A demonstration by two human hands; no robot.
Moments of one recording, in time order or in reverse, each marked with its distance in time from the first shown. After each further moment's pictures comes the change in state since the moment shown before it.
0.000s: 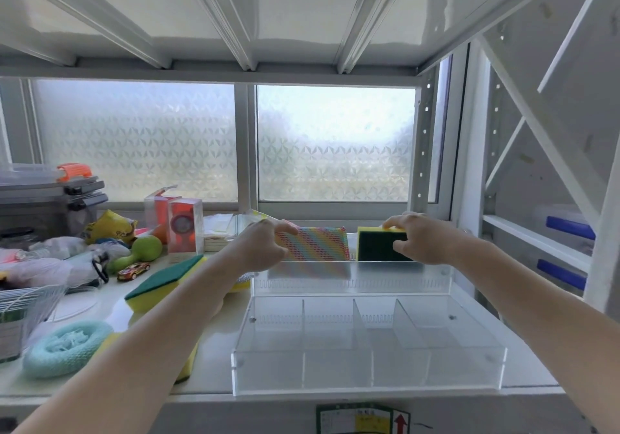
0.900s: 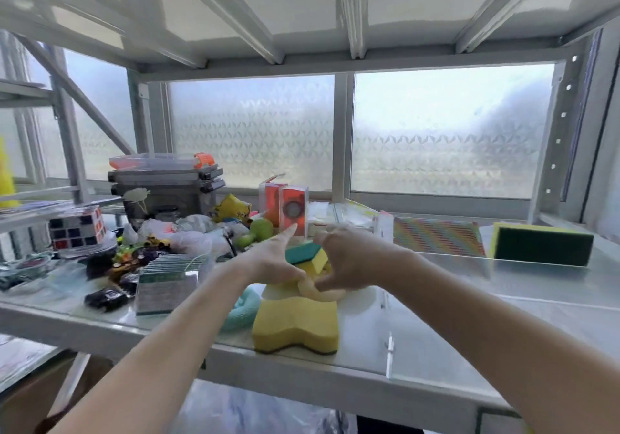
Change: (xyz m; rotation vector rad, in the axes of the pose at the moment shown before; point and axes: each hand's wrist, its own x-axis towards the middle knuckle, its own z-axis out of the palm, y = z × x) left_hand -0.085 -0.135 -0.065 0.022 -0.171 -0.369; right_hand 0.004 -0.267 0.058 -0.104 -0.032 -0.550
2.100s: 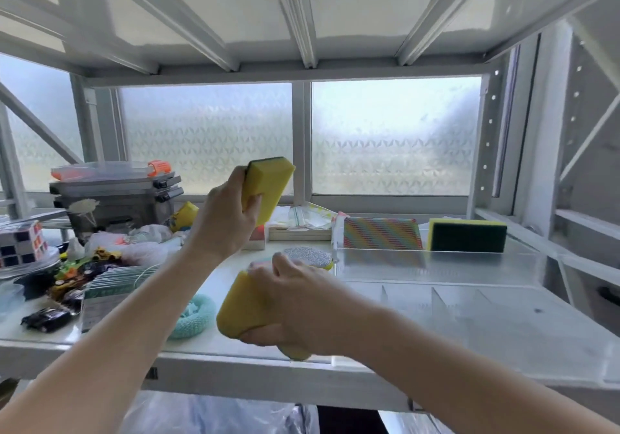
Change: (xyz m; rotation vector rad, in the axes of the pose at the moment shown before) left_hand -0.023 0.057 -0.030 -0.022 0.821 0.379; right_hand -0.072 -0.031 0.004 0.043 0.212 -0.194
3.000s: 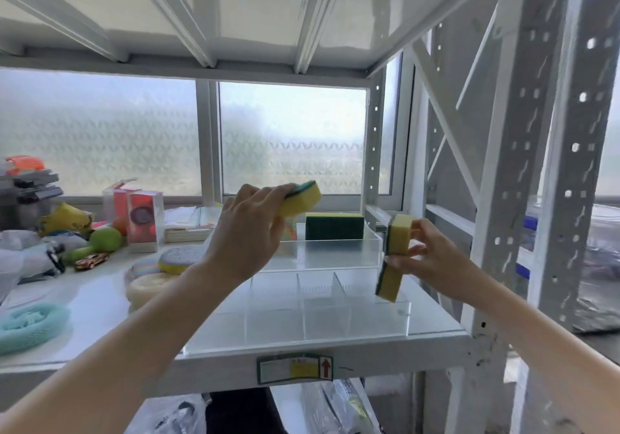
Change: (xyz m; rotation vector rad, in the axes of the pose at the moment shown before) left_hand -0.033 0.167 0.095 -0.047 -0.044 0.371; right_hand -0.240 0.197 -0.079 0.623 0.317 0.781
